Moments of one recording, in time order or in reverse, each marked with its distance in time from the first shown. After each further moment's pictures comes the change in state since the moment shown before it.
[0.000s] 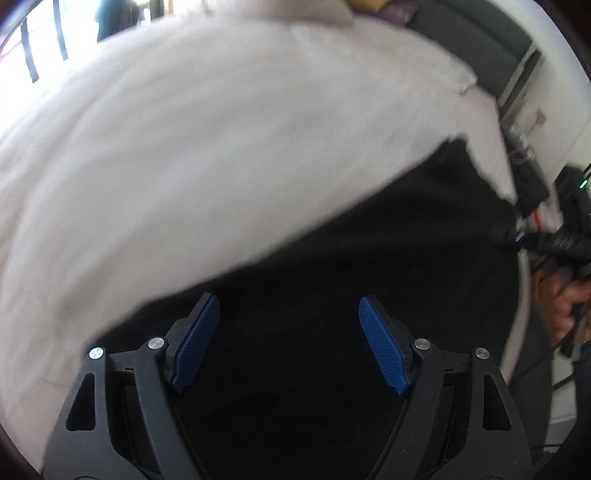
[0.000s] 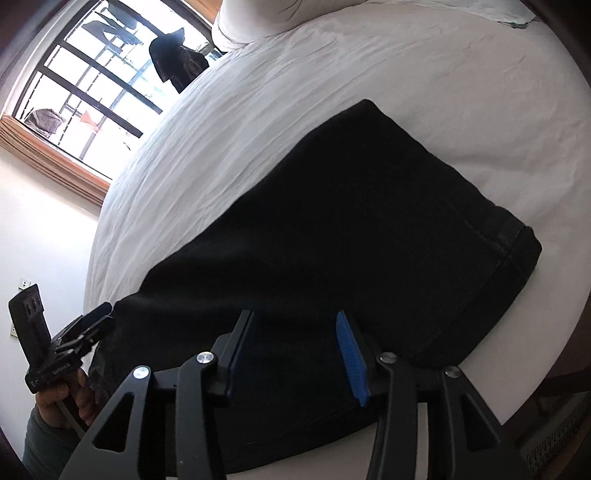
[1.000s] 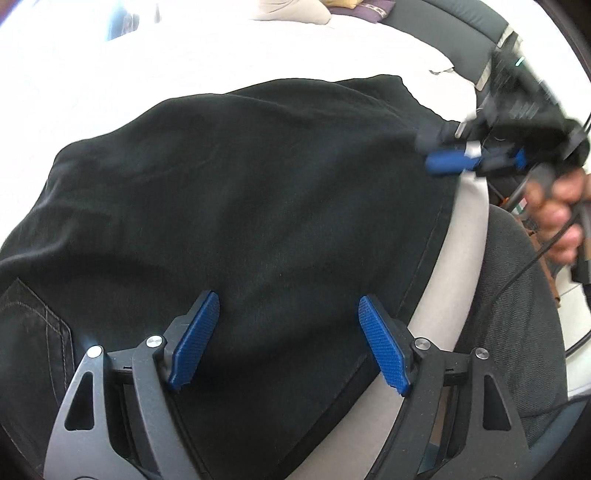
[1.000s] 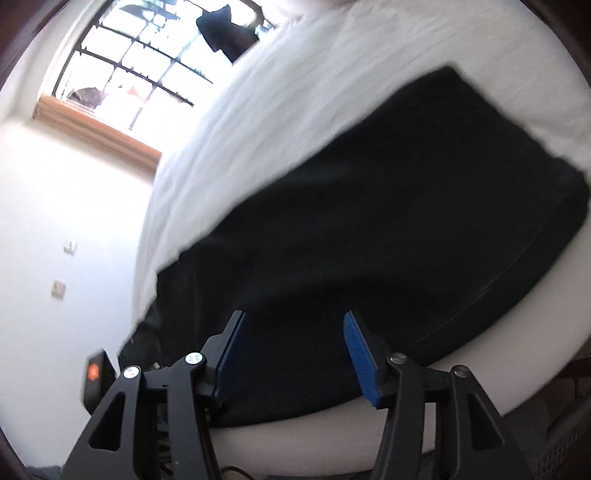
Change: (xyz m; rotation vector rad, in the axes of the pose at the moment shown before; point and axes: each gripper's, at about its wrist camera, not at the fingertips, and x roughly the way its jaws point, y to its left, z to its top) left arm -0.045 -0.078 -0.146 0.005 -0.061 -0.024; right arm 0.019 0.047 -0.029 -0.084 0.142 0.205
